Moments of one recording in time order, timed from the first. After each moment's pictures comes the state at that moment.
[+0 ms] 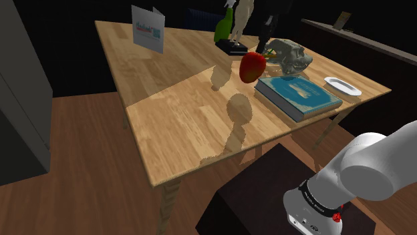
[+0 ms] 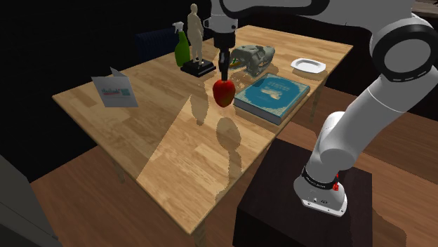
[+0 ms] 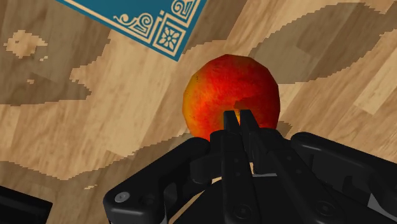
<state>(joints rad) 0.05 -0.28 -0.01 -1.87 0.05 1.53 -0.35</state>
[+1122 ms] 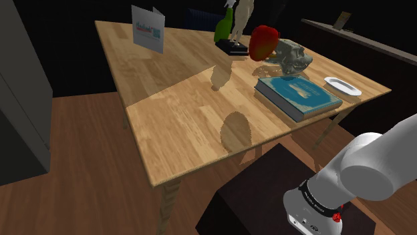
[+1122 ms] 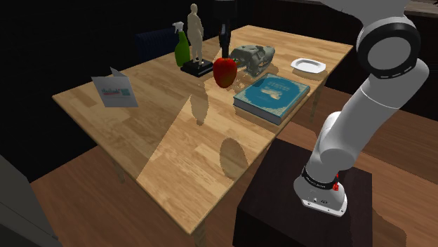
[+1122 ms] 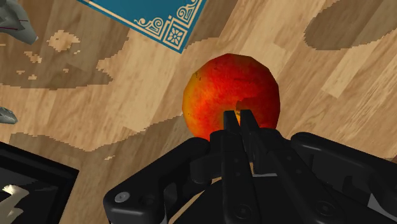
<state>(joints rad) 0.04 -0.19 -0.01 -1.54 0.05 1.29 -0.34</state>
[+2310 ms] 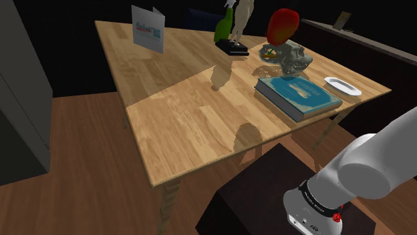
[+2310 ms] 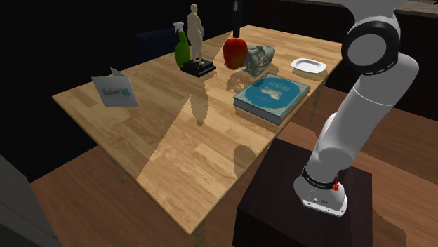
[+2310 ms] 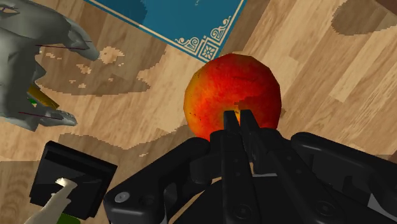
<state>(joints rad) -0.01 -0.11 -0.09 -1.28 0.04 1.11 -0.46</state>
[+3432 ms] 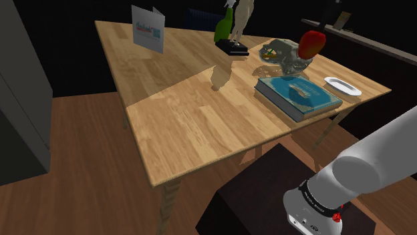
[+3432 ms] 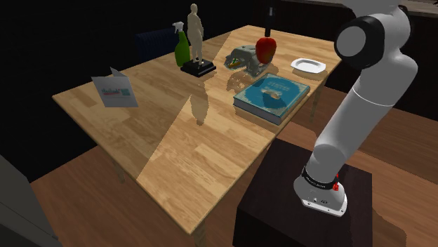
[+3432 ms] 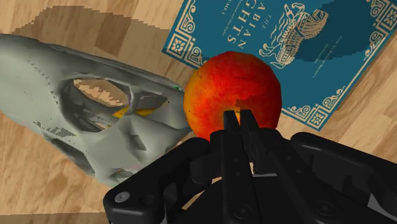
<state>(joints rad) -0.19 -0.10 -0.35 -1.39 -0.02 1.23 -0.93</state>
